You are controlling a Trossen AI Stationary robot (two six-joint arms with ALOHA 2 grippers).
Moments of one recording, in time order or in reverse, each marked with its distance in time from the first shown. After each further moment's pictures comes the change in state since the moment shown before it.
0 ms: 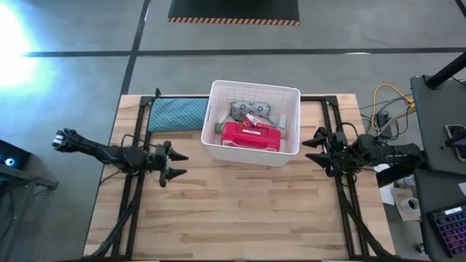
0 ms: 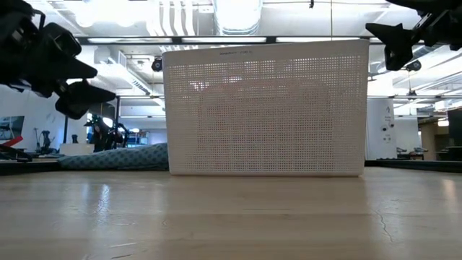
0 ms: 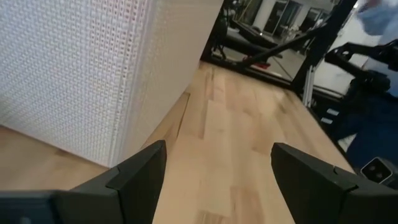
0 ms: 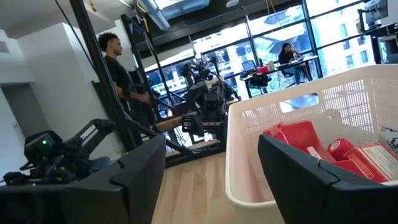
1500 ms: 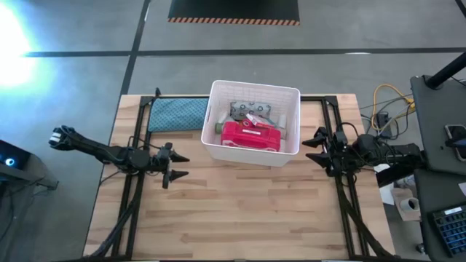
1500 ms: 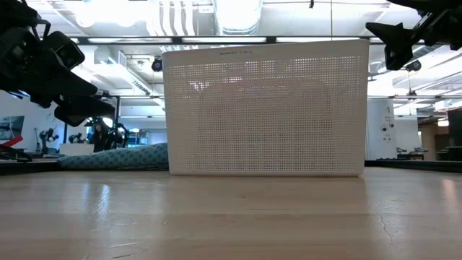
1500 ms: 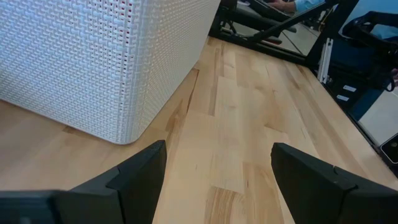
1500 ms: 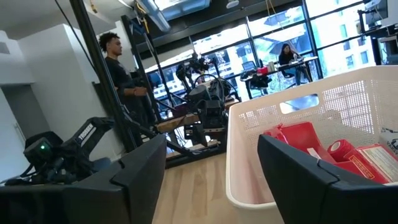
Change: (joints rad) left arm 0.000 0.104 -0.001 -0.001 0.000 0.000; right arm 0.000 -0.001 0.001 0.002 0.000 0.001
